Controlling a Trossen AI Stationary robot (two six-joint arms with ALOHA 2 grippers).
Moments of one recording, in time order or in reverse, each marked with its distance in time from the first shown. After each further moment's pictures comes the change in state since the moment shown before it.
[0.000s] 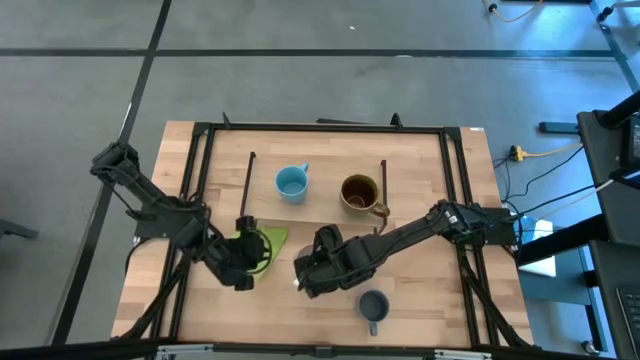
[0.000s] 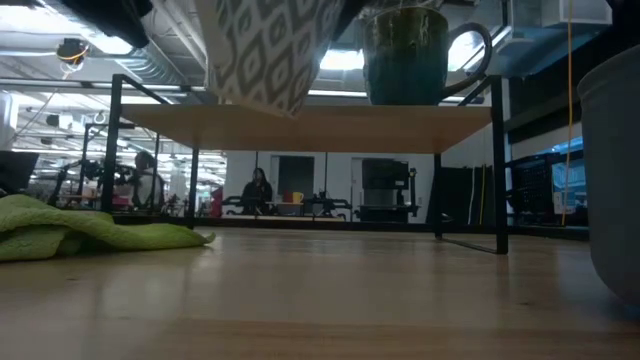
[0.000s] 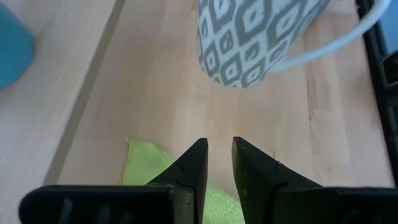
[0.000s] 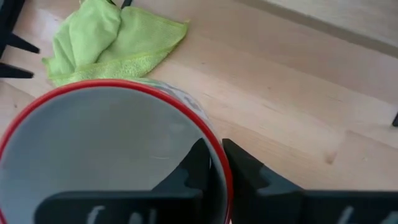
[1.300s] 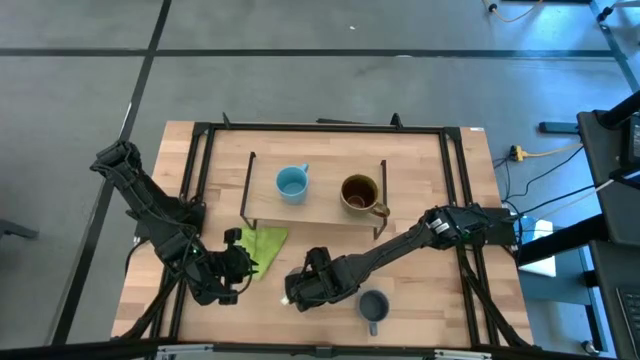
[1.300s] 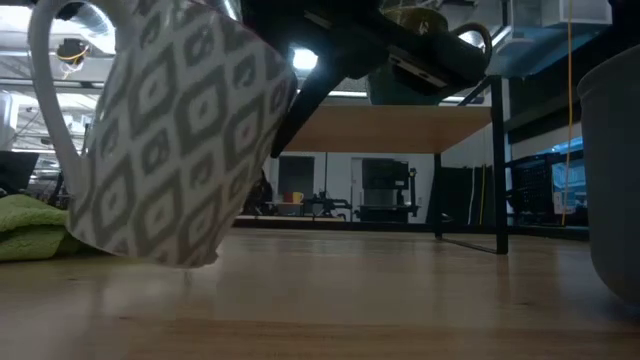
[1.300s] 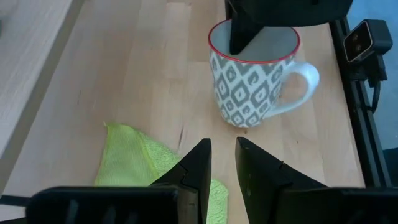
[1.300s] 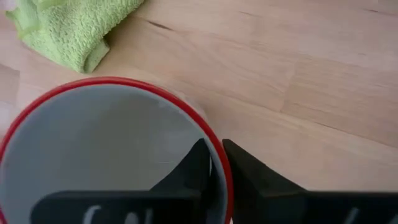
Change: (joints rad) left arm -0.192 0.000 0.000 -0.058 -0.075 -0.145; right arm 0.025 0.082 -0.238 0.417 -0.134 0.157
